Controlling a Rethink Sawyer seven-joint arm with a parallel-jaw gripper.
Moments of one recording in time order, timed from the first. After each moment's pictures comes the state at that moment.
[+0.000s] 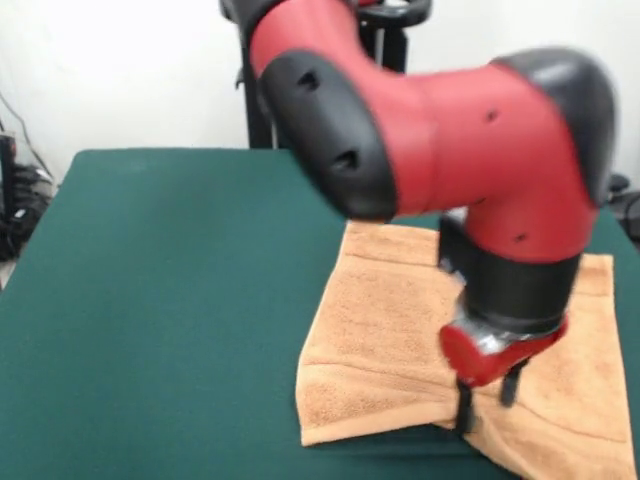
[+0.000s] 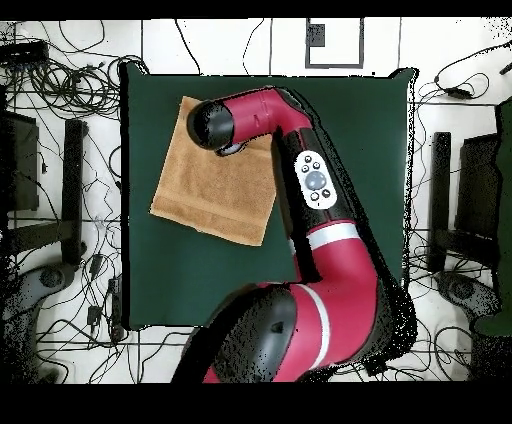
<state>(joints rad) -0.29 -0.26 0.62 0.98 -0.72 0.96 1.45</state>
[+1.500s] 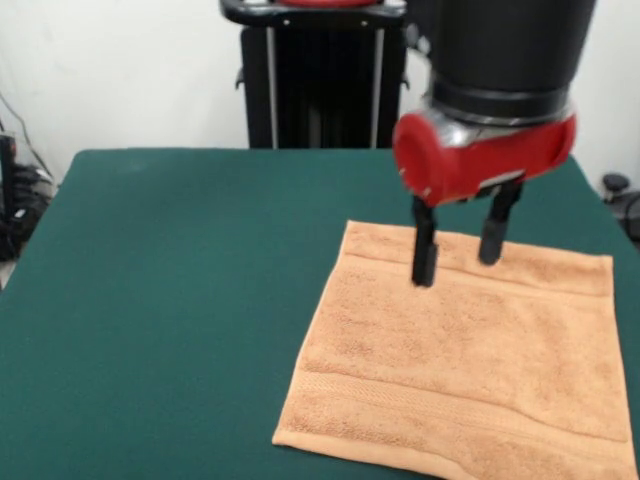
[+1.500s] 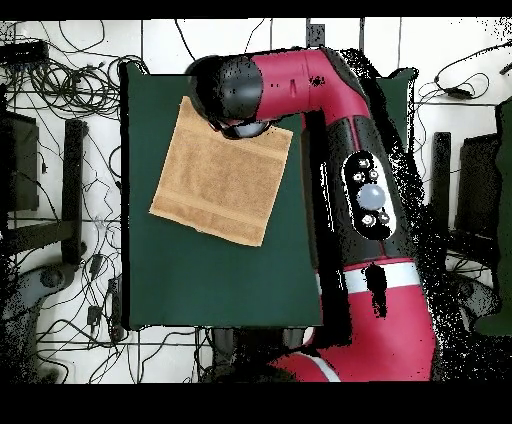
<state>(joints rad) -0.33 -0.53 0.54 1.04 -0.51 1.13 1.45</state>
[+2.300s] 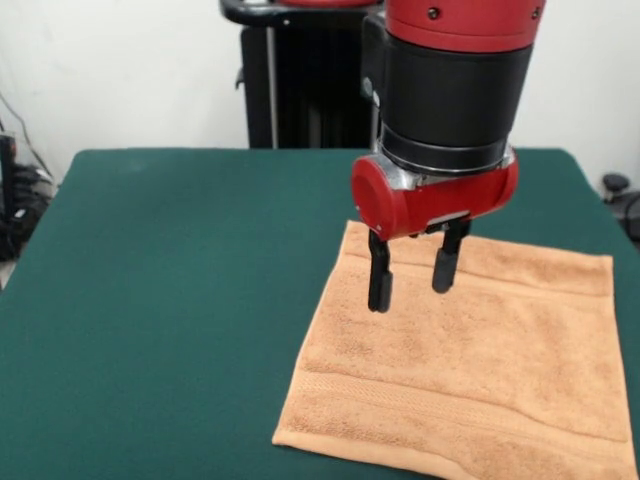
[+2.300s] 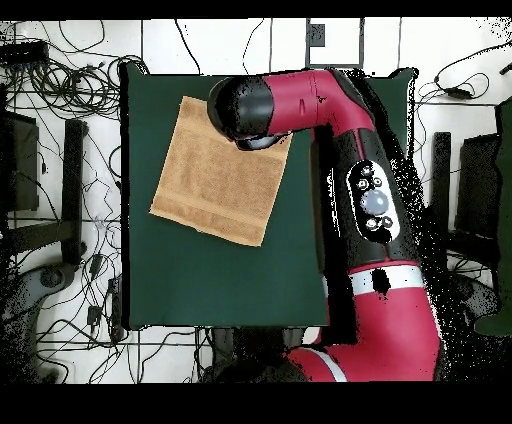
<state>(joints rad) -0.32 -0.52 0.48 1.10 -0.51 1.03 1.45</state>
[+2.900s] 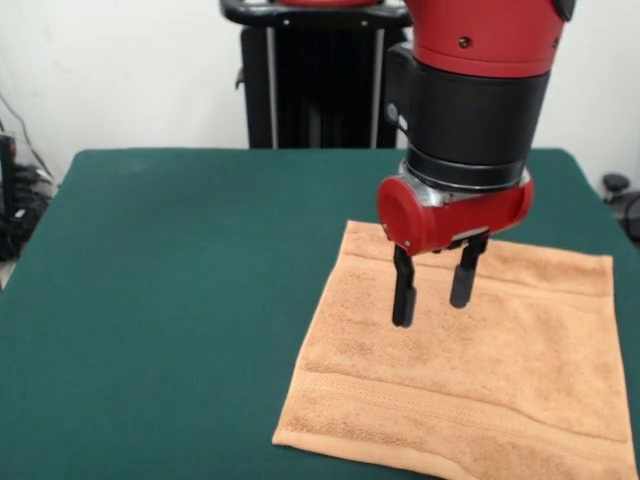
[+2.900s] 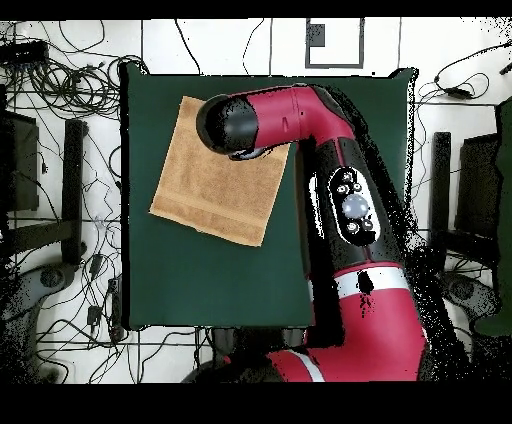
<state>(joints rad) -0.28 -0.52 0.43 1.16 -0.51 0.90 1.45</state>
